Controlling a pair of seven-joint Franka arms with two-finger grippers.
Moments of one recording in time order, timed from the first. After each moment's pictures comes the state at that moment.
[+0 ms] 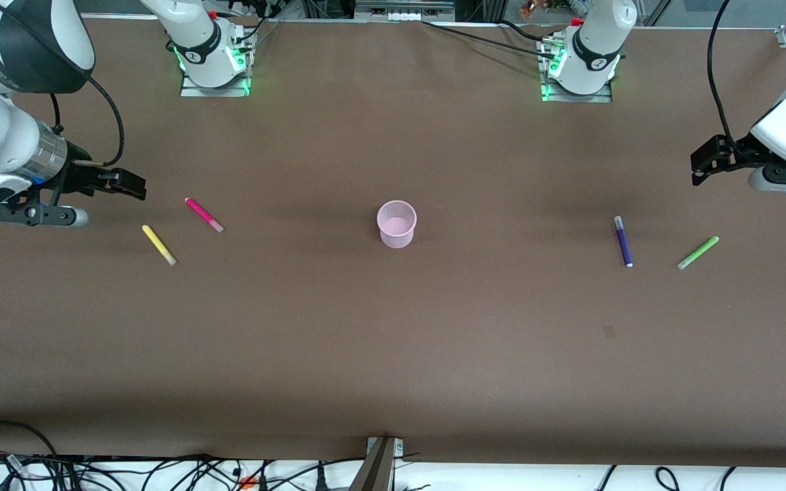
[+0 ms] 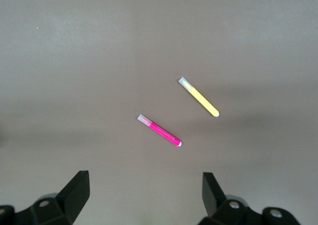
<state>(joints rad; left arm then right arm) 0.00 -0.05 -0.03 -1.74 0.08 1.71 0.08 -0.11 0.08 0.20 -1.75 -0.01 1.71 0.16</state>
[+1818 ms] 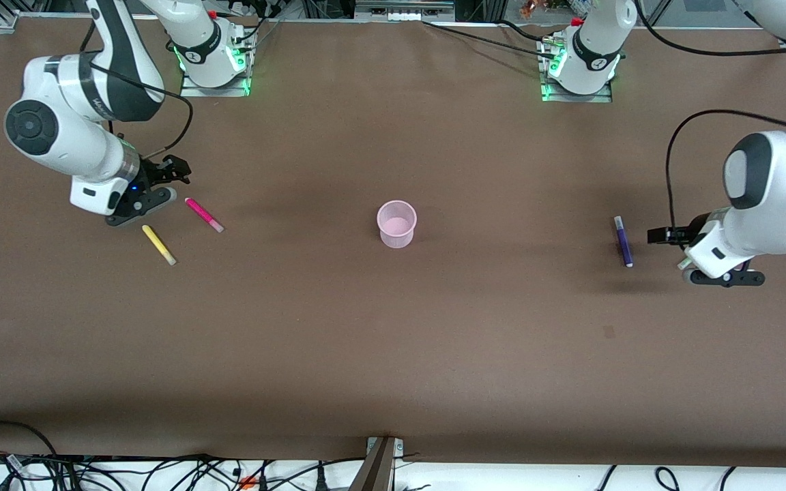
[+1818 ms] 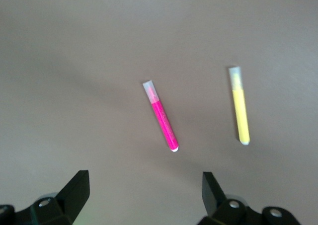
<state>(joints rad) 0.11 0.34 -0.03 -1.86 0.08 1.98 0.04 -0.11 0.02 0.21 -2.24 -0.01 2.08 -0.45</state>
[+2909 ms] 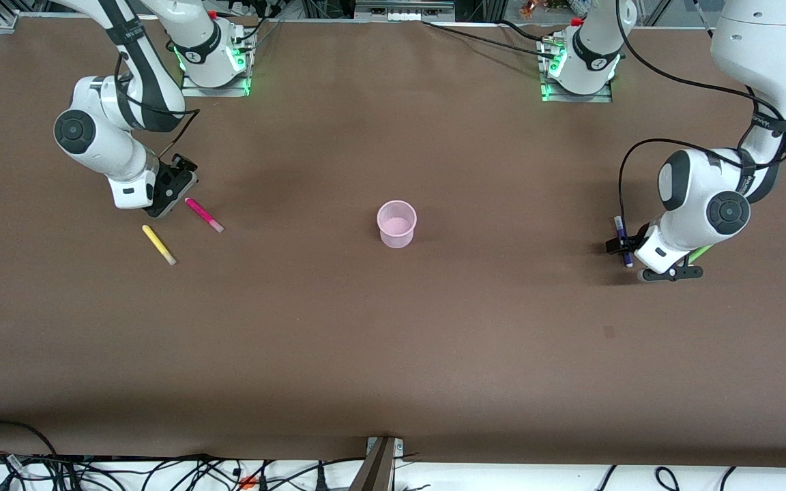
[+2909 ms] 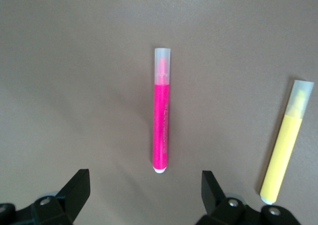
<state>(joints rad) 0.10 0.44 -0.03 -2.12 0.08 2.41 -0.07 -0.12 0.11 0.14 -2.51 -0.01 2.49 -0.88</state>
